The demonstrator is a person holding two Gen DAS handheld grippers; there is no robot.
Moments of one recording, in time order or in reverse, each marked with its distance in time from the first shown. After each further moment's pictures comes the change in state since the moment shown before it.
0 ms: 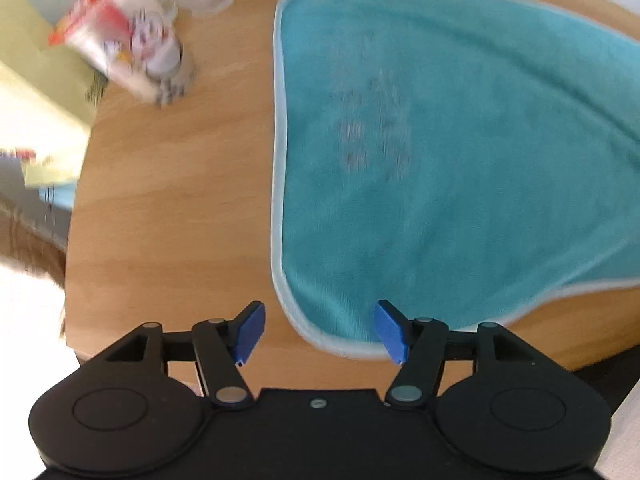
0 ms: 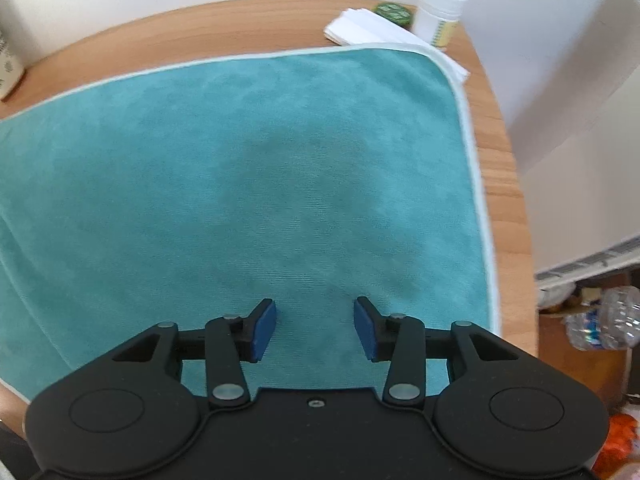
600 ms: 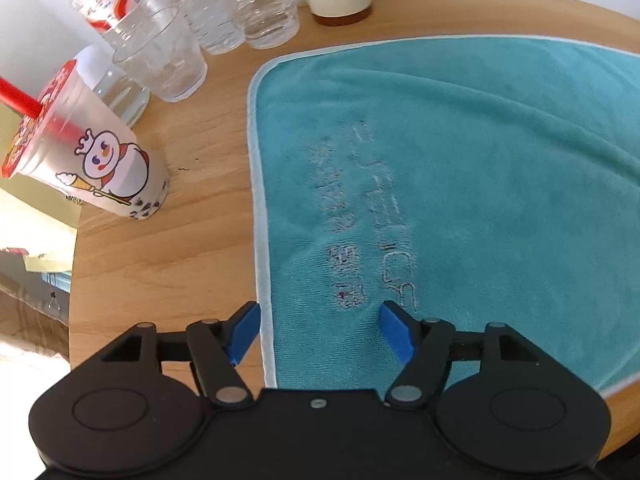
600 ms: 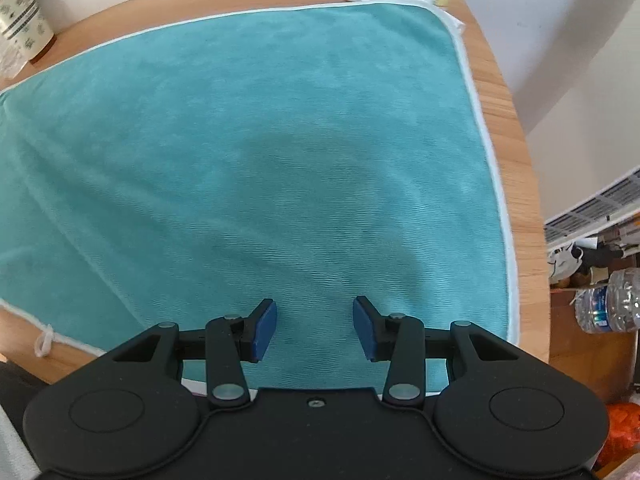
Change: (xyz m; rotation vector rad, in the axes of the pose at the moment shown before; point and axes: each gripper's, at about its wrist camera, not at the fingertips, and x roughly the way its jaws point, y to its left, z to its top) left arm 0.034 -0.019 0.055 0.068 -0.082 0.051; right arm -0.013 -0.006 -0.059 0.017 0.031 0.037
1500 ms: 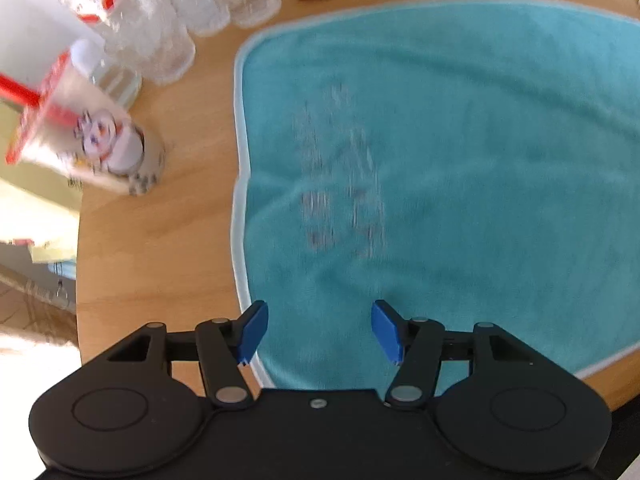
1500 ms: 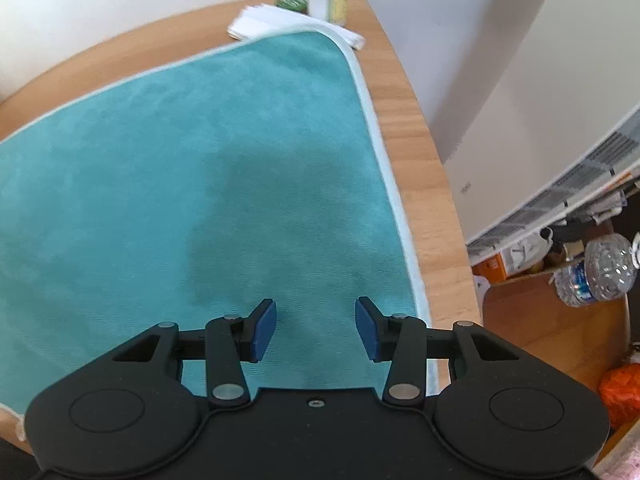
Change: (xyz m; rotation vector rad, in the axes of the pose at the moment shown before) left arm -0.011 -0.011 -0.025 0.045 0.083 0.014; right arm 0.000 -0.052 0.018 0.160 -0.045 -0.081
